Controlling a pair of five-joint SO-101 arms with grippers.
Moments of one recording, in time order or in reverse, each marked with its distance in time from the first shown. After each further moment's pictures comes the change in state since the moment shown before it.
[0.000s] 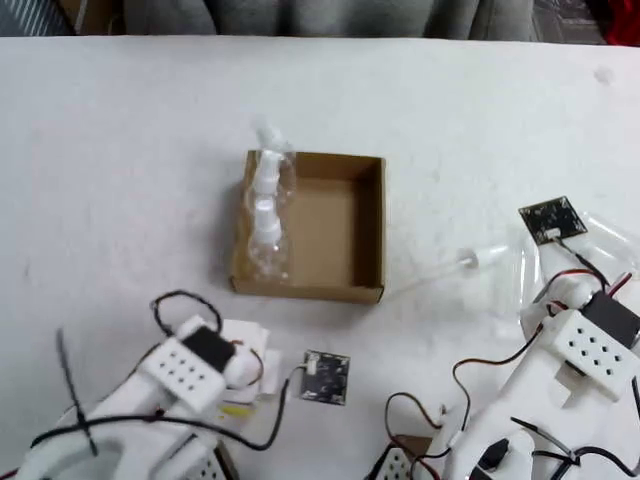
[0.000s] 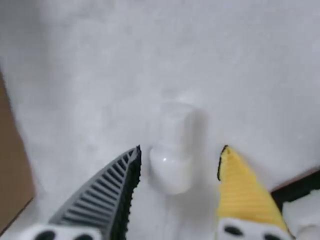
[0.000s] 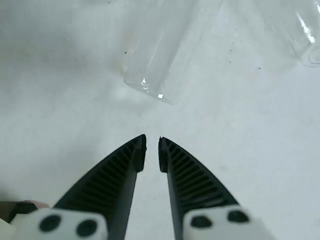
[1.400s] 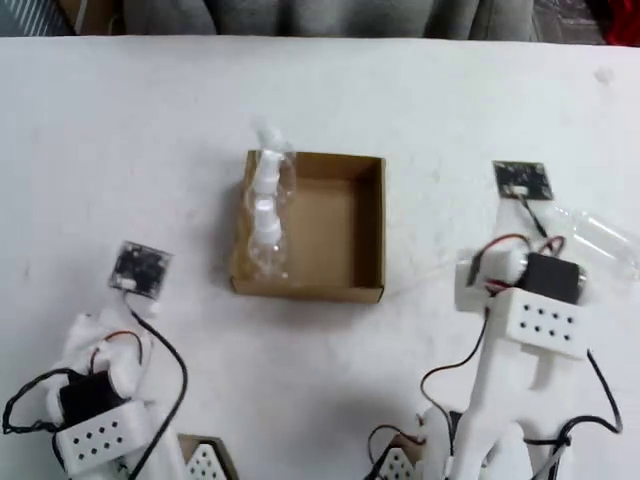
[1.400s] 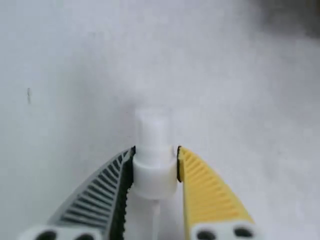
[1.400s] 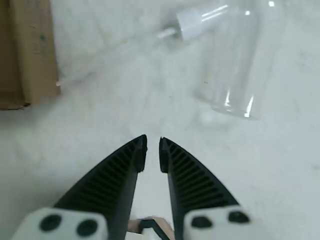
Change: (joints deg) left arm -60.4 -43.4 10.0 6.8 24.3; right arm -25.1 0.0 -8.9 12.0 -42.5
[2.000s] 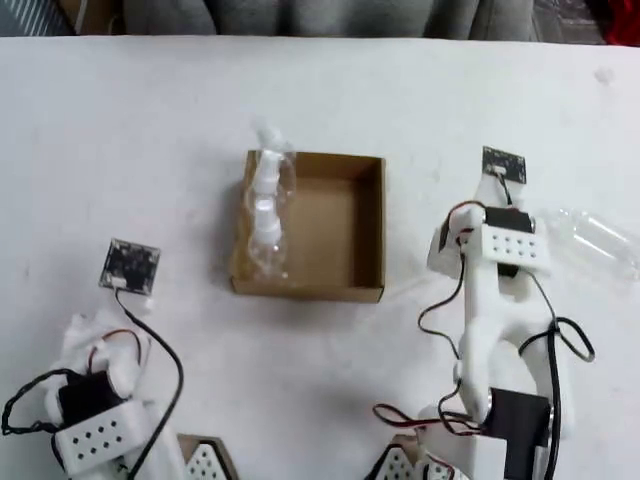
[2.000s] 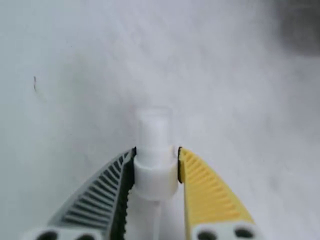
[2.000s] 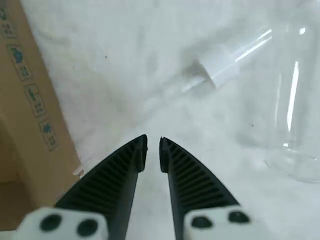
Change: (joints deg) left arm -0.5 0.8 0.0 -1.9 2.7; right arm -5.1 27.6 -3.2 -18.6 -18.3
